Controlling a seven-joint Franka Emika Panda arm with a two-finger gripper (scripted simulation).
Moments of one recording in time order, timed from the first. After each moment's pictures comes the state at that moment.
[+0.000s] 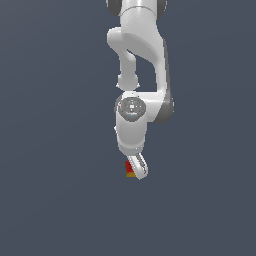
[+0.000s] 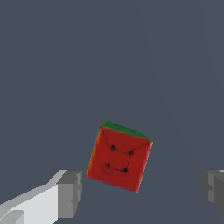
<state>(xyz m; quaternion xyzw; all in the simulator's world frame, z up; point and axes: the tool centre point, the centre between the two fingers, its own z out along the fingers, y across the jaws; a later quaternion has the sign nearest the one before) 0.069 0.011 0.104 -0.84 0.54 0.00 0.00</state>
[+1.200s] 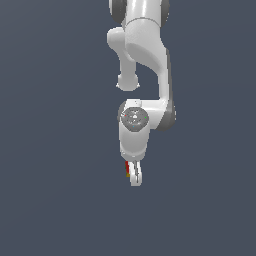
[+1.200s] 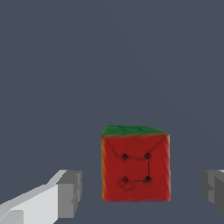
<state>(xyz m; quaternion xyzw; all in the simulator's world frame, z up) 0.080 0.017 0.082 -0.75 0.67 0.00 0.00</state>
